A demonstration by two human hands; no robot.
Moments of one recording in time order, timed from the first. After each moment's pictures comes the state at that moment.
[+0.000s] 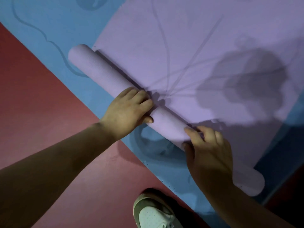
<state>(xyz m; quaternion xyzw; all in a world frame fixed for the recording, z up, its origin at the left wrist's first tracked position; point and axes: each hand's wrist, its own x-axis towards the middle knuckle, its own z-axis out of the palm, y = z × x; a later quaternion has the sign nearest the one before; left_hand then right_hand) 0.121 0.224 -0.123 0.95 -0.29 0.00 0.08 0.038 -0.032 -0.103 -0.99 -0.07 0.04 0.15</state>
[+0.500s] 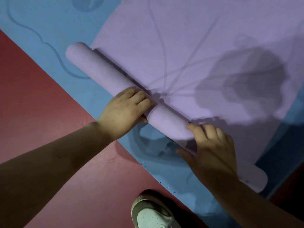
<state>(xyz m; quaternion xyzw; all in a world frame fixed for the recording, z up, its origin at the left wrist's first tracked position) 0.128 0.221 -0.121 0.95 -0.29 0.00 0.07 0.052 -0.044 -0.103 -0.99 -0.09 0.06 0.13</state>
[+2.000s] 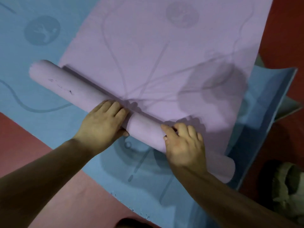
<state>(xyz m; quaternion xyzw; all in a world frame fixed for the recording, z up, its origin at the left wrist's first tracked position) 0.172 0.173 -0.108 0.95 -0.30 -0.03 0.02 0.095 -0.065 -0.114 -0.99 -0.03 -0.03 0.10</state>
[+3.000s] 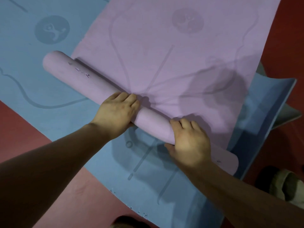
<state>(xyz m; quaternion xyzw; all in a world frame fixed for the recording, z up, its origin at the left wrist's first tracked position) 0.199 0.149 -0.106 0.95 -0.32 -0.01 -0.02 0.120 -0.079 -0.101 -1.00 -0.06 0.05 0.05</state>
